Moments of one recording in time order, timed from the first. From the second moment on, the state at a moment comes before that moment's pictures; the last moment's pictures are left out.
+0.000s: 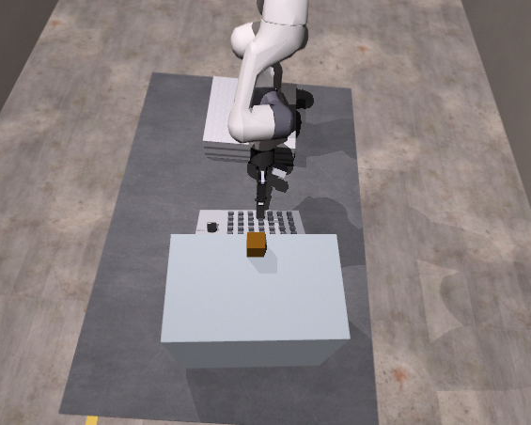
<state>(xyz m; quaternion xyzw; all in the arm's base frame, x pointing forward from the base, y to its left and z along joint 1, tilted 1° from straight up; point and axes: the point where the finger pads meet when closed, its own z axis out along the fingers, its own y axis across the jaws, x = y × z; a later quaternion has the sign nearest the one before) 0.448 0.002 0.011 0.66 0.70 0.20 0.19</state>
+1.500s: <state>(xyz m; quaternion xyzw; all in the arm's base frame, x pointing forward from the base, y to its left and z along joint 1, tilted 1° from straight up) 0.436 0.003 0.040 0.66 0.69 0.21 0.19</state>
